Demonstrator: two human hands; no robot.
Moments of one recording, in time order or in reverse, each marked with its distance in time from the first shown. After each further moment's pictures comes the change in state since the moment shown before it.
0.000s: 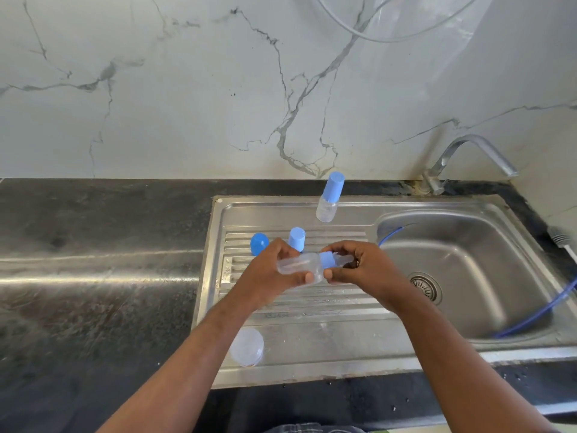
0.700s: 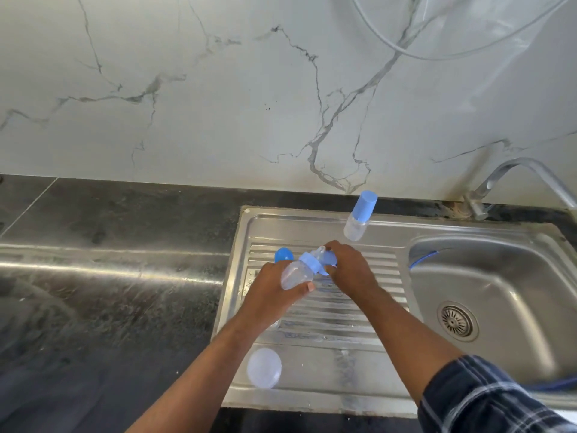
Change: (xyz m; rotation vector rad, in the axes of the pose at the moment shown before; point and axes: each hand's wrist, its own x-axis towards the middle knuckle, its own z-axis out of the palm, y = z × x) left_hand 0.009 -0.026 -0.015 0.095 0.183 -0.029; right_hand 0.131 0.071 0.048 -0.623 0.073 -0.034
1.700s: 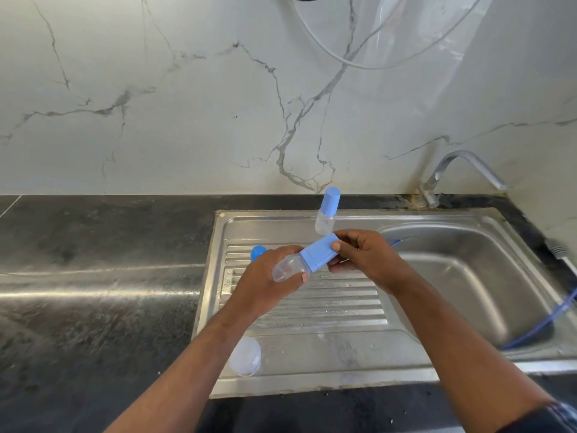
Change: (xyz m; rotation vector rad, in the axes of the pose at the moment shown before) left_hand -0.026 0.041 0.009 -0.053 -0.086 0.170; right_hand -0.094 -0.021 -0.111 0.803 -0.076 0.017
